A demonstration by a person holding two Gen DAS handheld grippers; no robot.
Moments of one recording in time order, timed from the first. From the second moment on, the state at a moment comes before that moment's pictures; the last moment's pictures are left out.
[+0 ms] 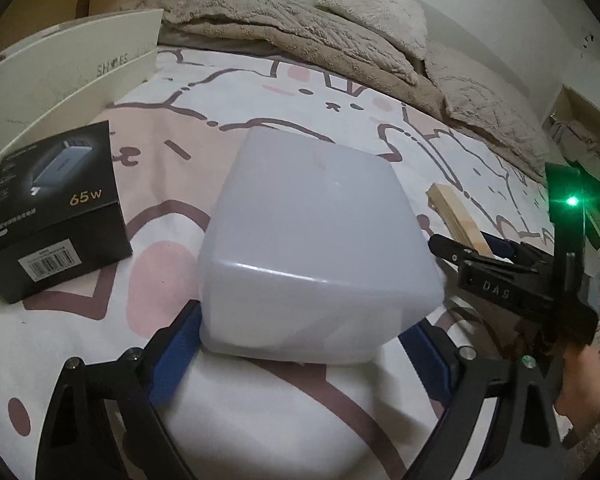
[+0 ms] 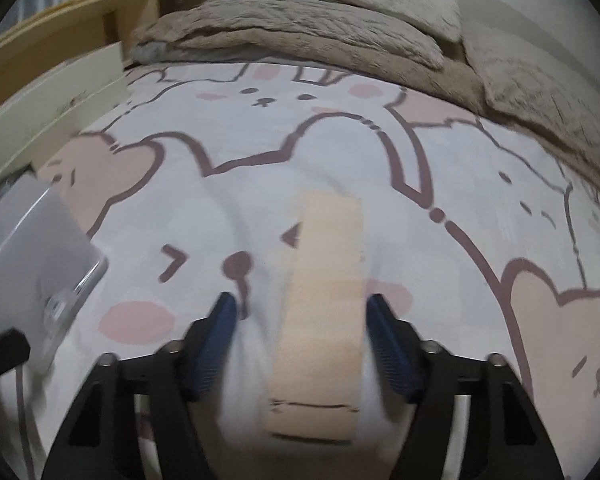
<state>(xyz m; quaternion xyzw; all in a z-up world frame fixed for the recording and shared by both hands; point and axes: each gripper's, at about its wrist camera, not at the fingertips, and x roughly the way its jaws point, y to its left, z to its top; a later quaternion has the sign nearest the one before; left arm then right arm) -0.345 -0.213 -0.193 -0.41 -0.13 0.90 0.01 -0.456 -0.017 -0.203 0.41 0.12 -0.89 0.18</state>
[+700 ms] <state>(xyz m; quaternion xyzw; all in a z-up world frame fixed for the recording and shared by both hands) -0.319 -0.191 -0.180 -0.38 -0.10 0.92 0.04 -0.362 0.017 -0.195 0.43 0.09 -0.86 0.25</state>
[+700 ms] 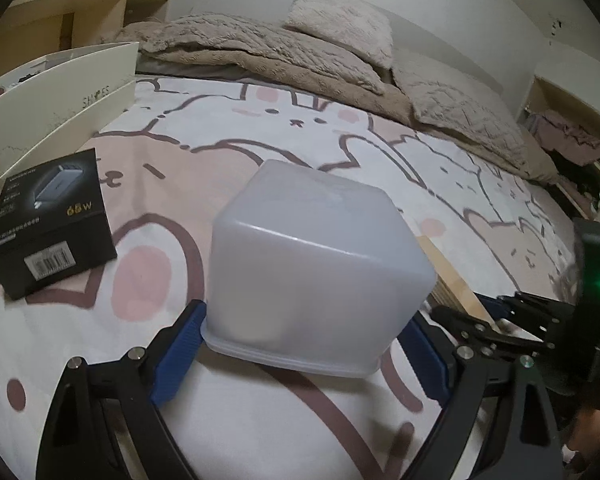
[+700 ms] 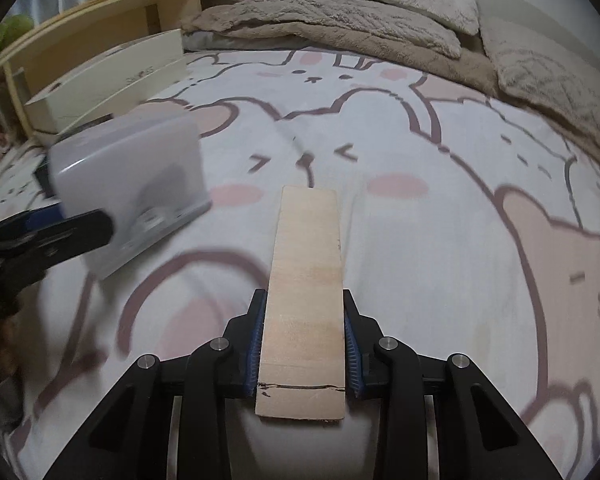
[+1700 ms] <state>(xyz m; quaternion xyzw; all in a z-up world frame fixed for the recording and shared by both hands) -0.180 -0.066 -0.159 -0.37 -0.07 0.91 0.16 -0.169 0.183 -0.155 0.45 0.04 -0.85 0.26</state>
